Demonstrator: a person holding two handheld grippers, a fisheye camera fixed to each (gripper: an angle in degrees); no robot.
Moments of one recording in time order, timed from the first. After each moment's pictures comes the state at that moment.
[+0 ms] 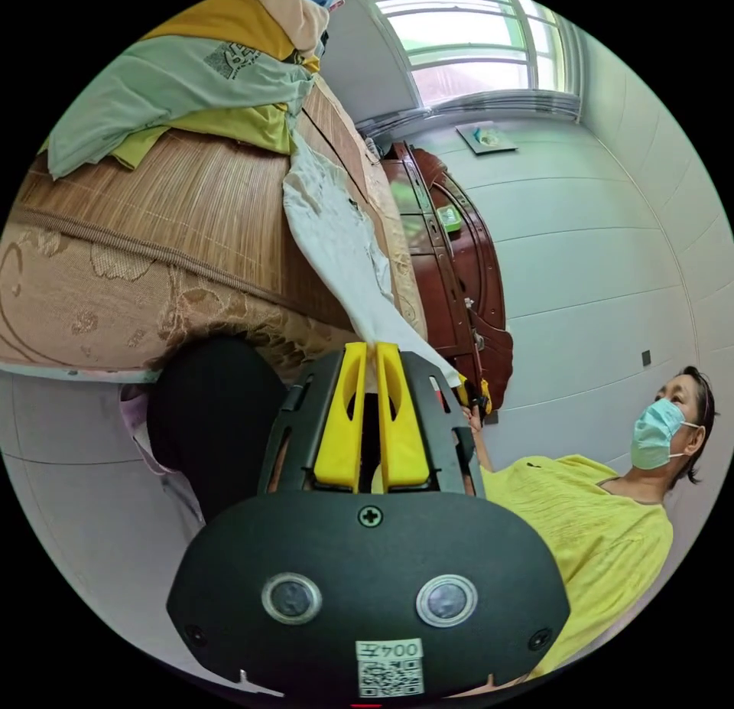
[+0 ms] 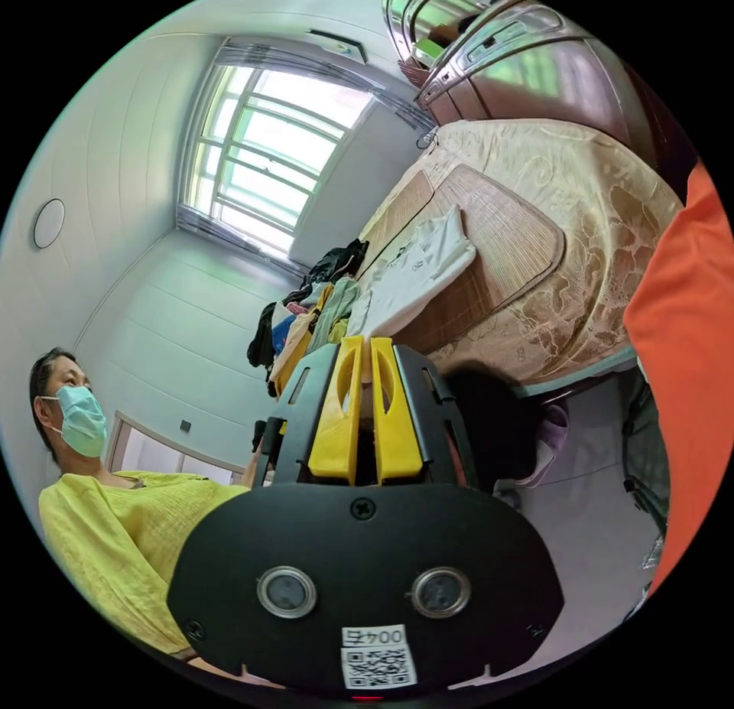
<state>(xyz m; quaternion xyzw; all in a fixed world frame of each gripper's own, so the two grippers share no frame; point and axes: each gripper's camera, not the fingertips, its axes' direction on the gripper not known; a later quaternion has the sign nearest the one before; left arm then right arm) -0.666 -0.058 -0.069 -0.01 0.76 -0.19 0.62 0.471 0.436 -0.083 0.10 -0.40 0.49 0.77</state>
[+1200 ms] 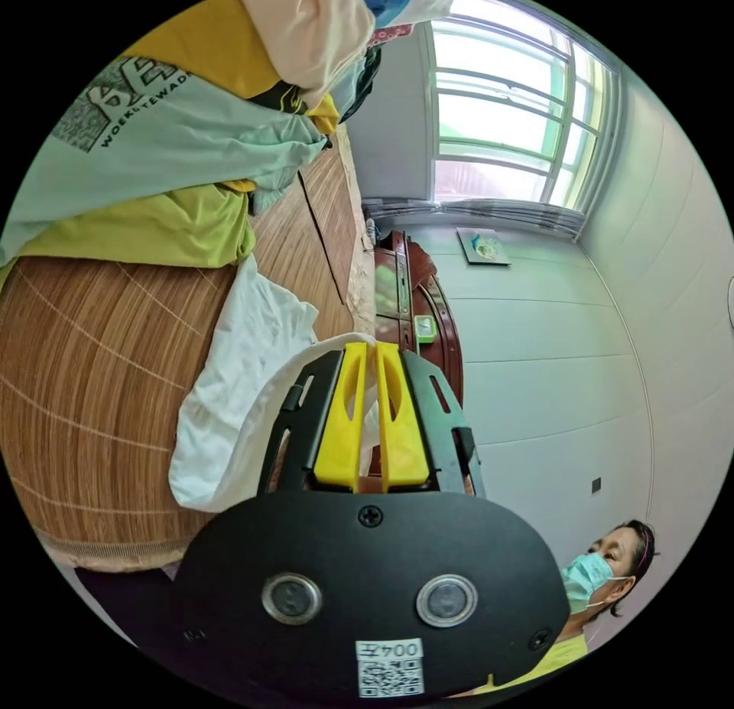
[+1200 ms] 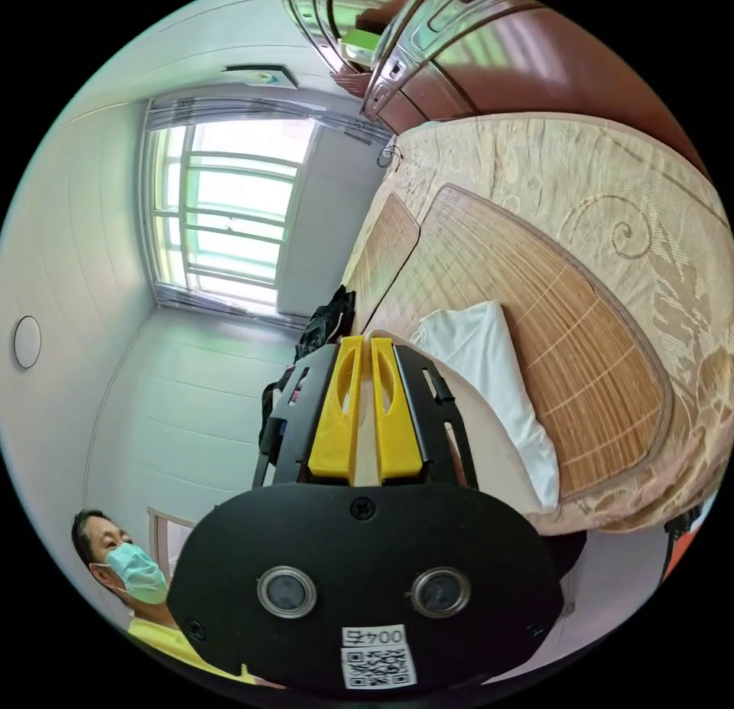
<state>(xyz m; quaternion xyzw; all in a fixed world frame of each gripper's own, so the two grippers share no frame) -0.731 -0.394 0.101 0.00 0.77 -0.37 0.53 0.631 0.259 0.090 0.08 -0.40 0.60 0.69</state>
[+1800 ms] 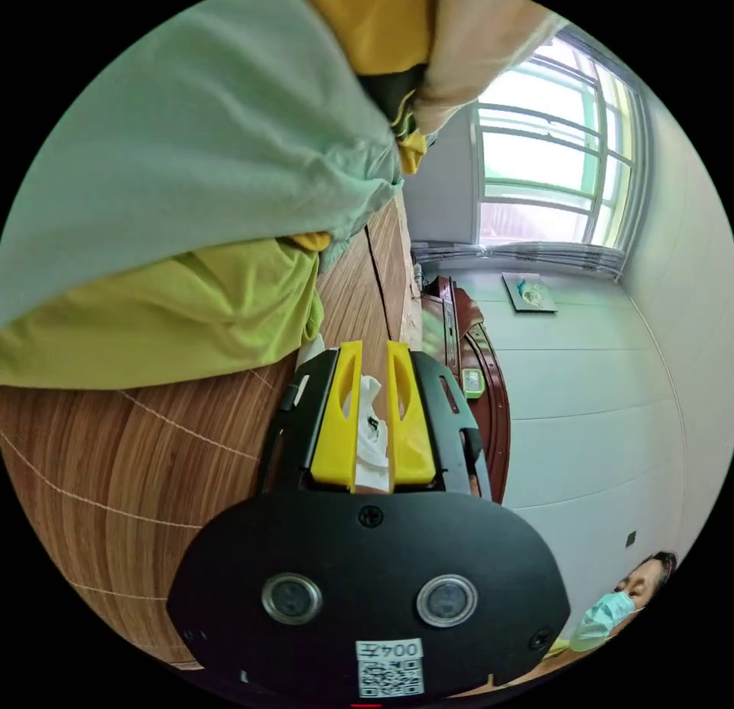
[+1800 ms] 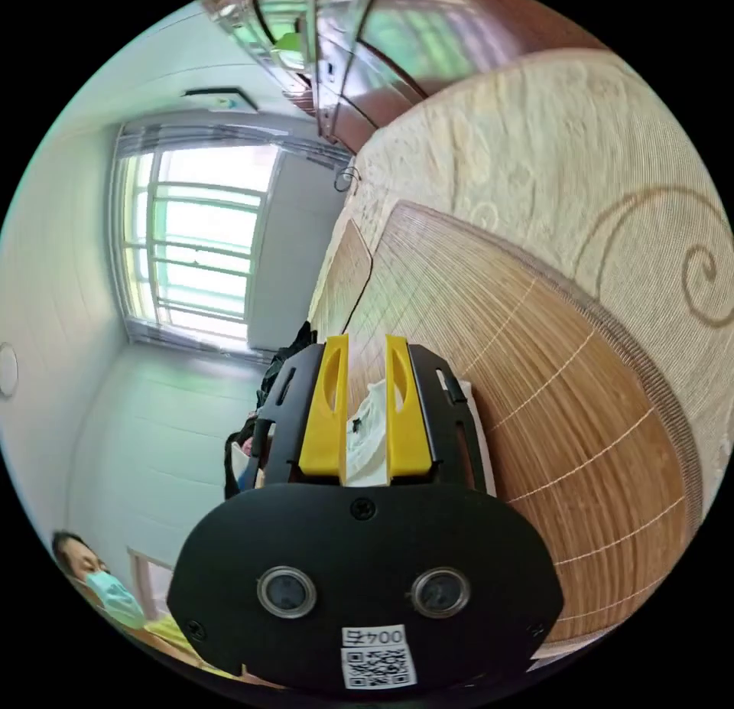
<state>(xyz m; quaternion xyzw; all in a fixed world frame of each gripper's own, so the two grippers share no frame) -0.561 -0.433 0.206 0.03 0.69 -0.43 0.58 0.601 0.204 0.214 0.10 -0.33 0.60 0.72</state>
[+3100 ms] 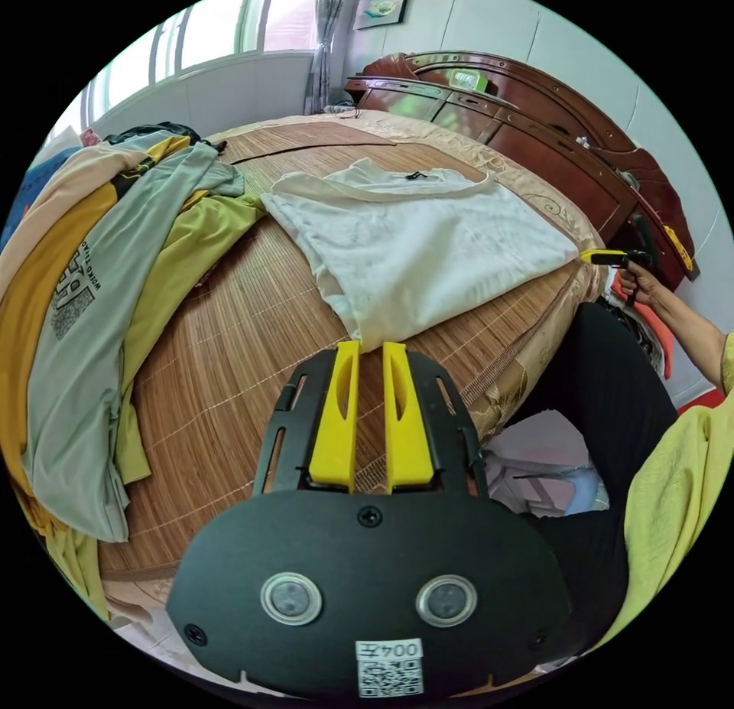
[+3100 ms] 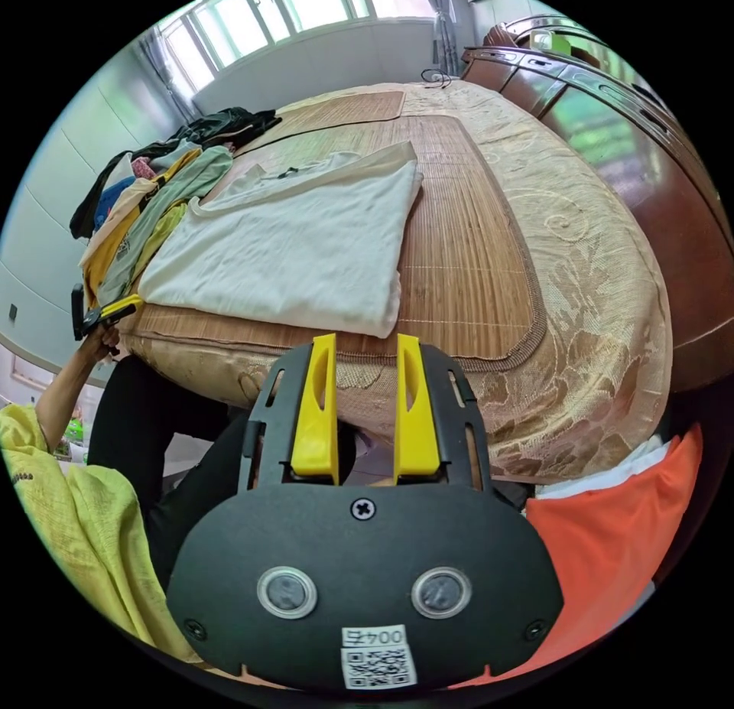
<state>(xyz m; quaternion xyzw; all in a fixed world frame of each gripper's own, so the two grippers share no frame) -0.162 -0.160 0.106 0.11 0.45 0.10 0.88 0.329 0.235 0.176 -0.16 -0.17 0.26 0.94</state>
